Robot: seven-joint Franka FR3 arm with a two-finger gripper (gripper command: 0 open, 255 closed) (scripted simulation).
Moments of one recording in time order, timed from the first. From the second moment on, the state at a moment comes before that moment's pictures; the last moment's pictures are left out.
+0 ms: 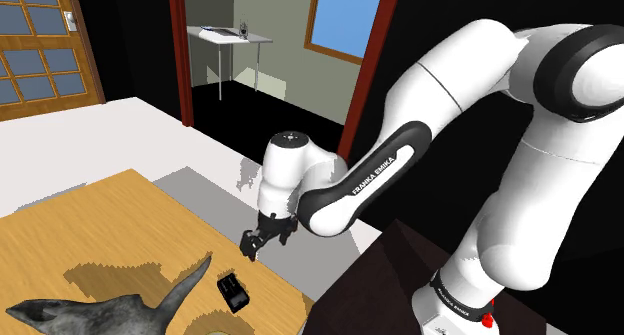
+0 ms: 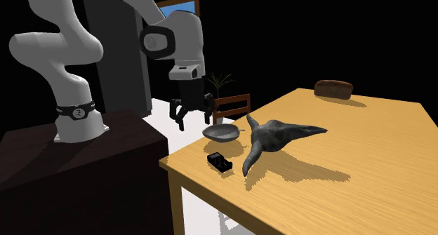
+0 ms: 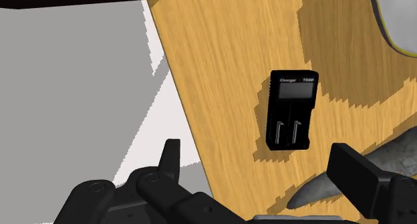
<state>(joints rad) 0.13 0.14 0.47 -2.45 -0.15 2.62 0.84</state>
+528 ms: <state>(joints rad) 0.32 0.47 0.35 -2.21 -0.41 2.67 1.12</state>
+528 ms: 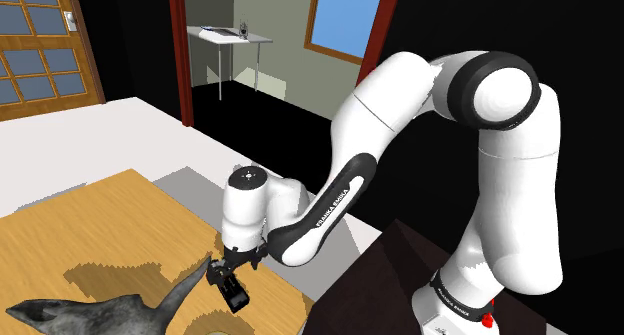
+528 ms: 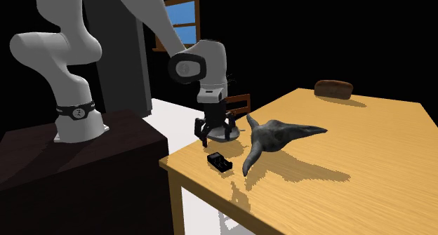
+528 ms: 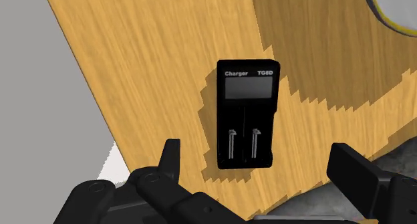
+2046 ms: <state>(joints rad) 0.40 0.63 0.26 -2.12 -0.49 2.74 1.19</state>
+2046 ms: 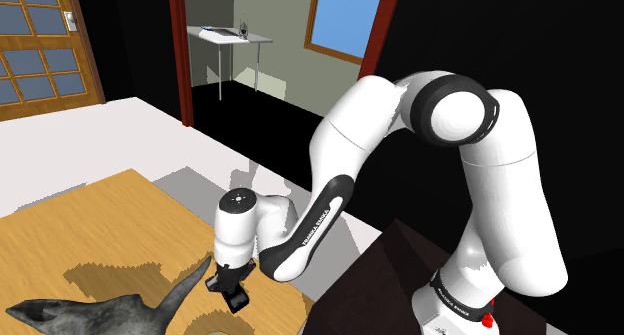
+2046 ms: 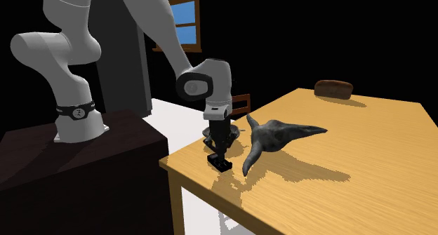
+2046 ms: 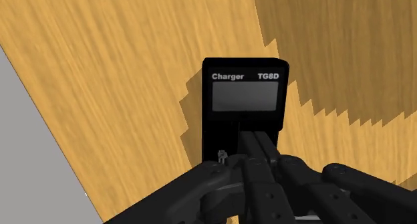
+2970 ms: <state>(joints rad) 0.41 0.67 0.26 -2.13 -0.49 2.75 1.20</state>
